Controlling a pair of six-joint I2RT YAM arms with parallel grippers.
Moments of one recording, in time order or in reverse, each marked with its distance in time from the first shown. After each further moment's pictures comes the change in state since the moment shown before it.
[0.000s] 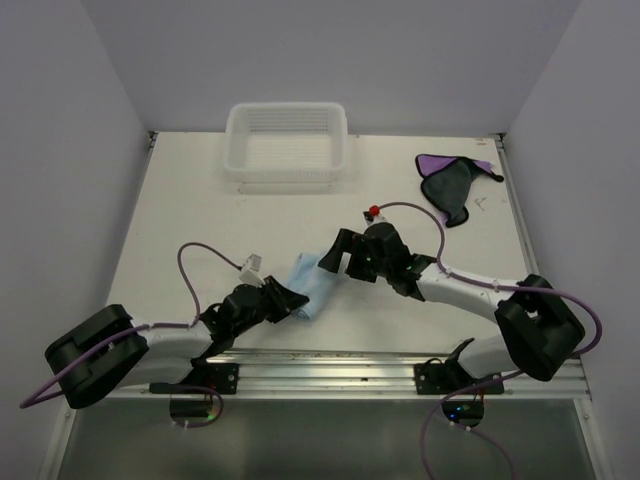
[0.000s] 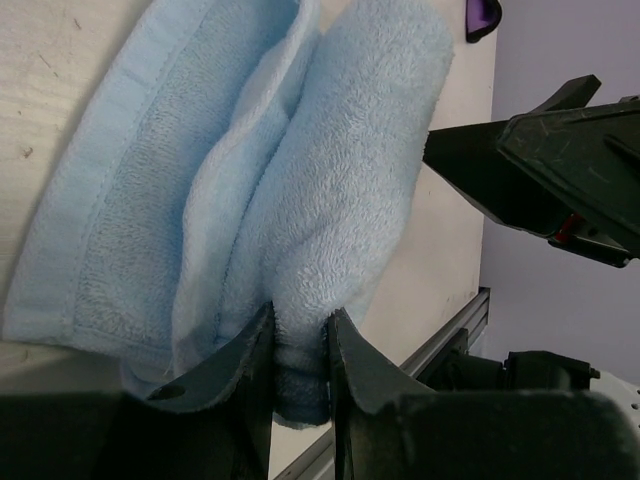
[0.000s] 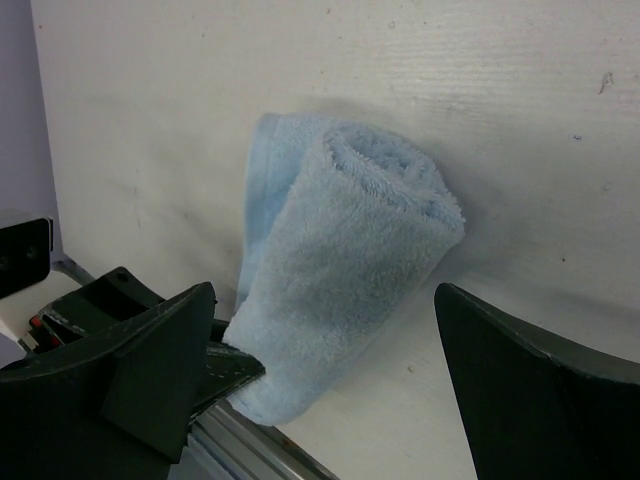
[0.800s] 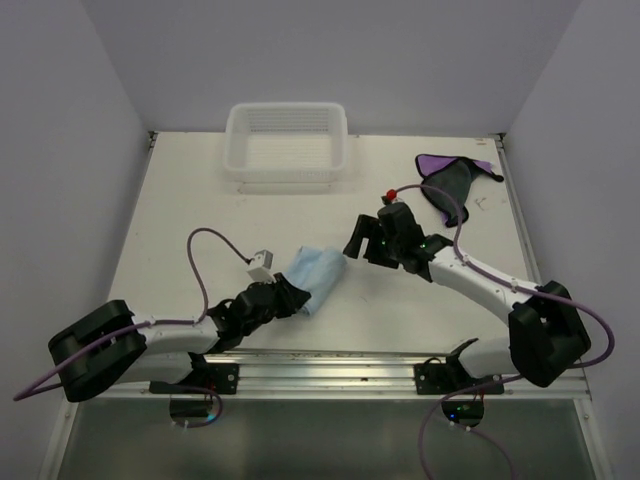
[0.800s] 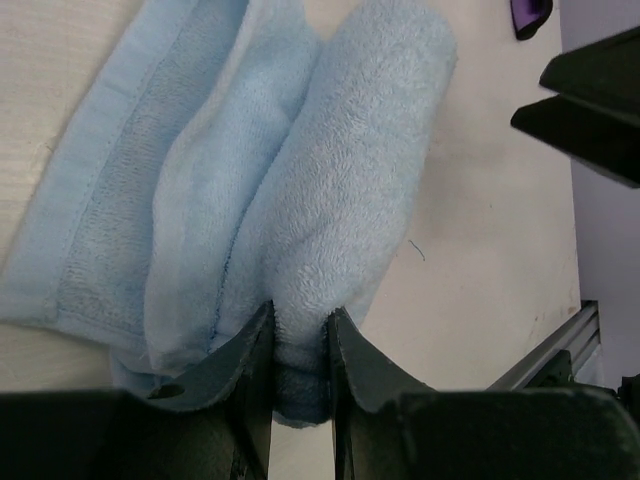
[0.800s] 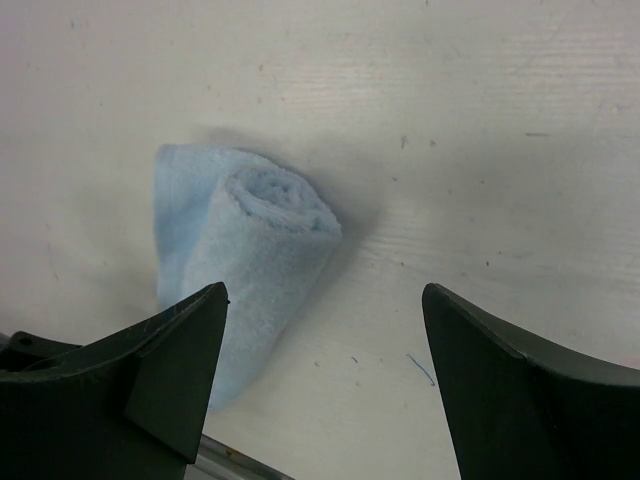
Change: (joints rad) left arm -0.100 0.025 0.106 -0.134 -0.203 0.209; right arm -0.130 -0.018 0.186 -0.355 0.081 -0.144
